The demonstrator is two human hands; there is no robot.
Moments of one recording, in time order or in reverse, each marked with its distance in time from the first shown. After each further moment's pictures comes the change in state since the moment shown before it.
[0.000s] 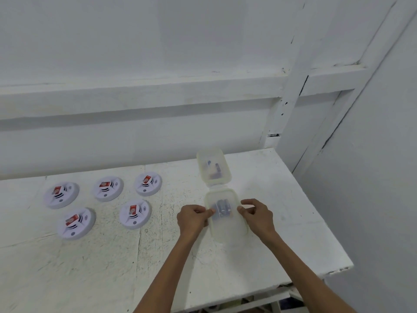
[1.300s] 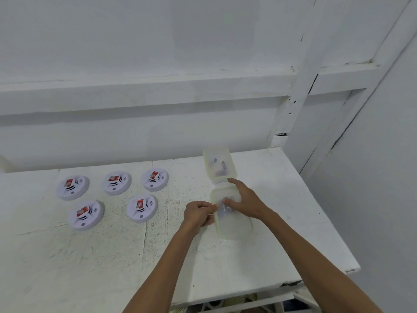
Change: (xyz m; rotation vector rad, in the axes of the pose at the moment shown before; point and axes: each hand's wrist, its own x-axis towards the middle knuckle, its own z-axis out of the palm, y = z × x) left_hand 0.003 0.006 -0.003 -0.199 -0.173 -0.175; right_hand 0.047 -0.023 0.016 -0.286 -0.384 -0.376
